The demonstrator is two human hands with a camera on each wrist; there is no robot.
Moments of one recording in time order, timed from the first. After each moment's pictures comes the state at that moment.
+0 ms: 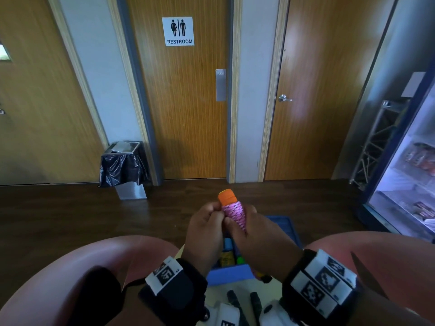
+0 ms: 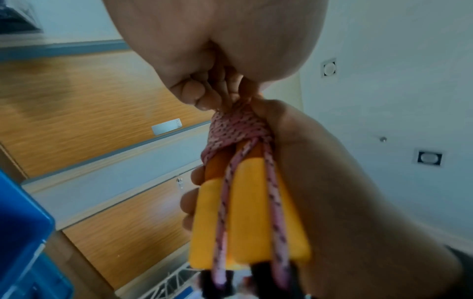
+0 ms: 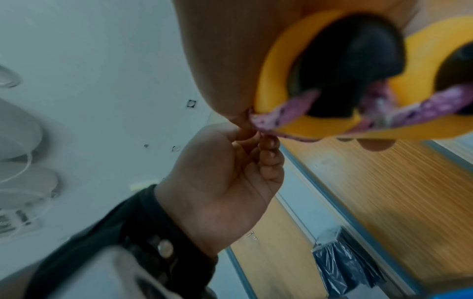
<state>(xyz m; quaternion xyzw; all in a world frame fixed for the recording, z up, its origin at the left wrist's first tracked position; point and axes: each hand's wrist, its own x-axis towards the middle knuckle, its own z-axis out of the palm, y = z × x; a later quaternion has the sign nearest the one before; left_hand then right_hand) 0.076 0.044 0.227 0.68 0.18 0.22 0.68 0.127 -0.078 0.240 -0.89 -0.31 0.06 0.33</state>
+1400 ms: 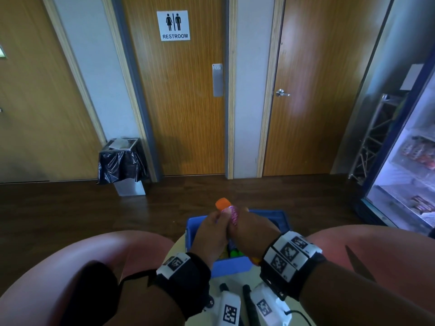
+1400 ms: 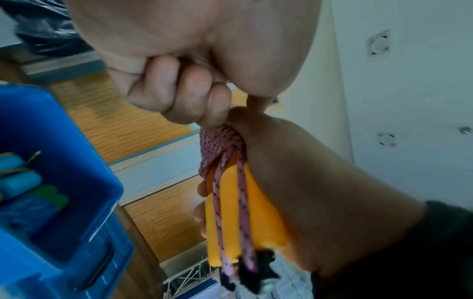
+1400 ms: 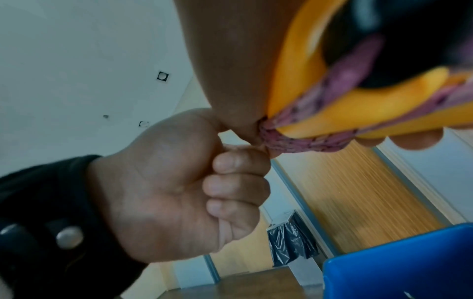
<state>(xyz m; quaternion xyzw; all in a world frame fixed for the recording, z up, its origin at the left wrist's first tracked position) 0.117 0.031 0.168 0.67 0.19 0.09 0.71 0.178 -0.078 0.189 -0.92 -0.32 0.07 0.20</state>
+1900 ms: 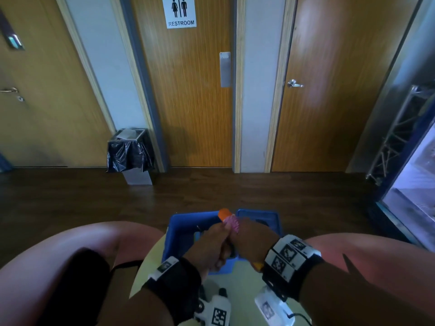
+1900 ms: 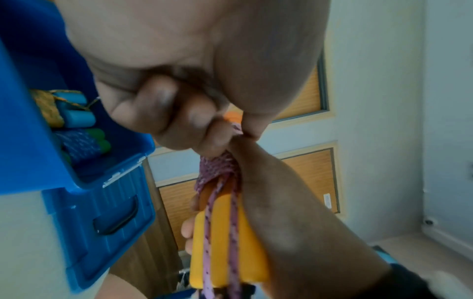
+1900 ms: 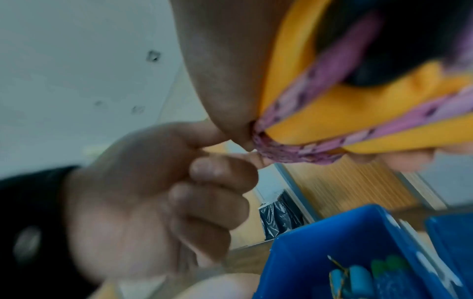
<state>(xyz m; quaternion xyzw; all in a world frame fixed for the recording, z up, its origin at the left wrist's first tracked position) 0.159 -0.041 0.148 0.67 0.26 -0.01 0.69 0.255 -0.150 0.158 -0.86 -0.34 0.23 0.31</state>
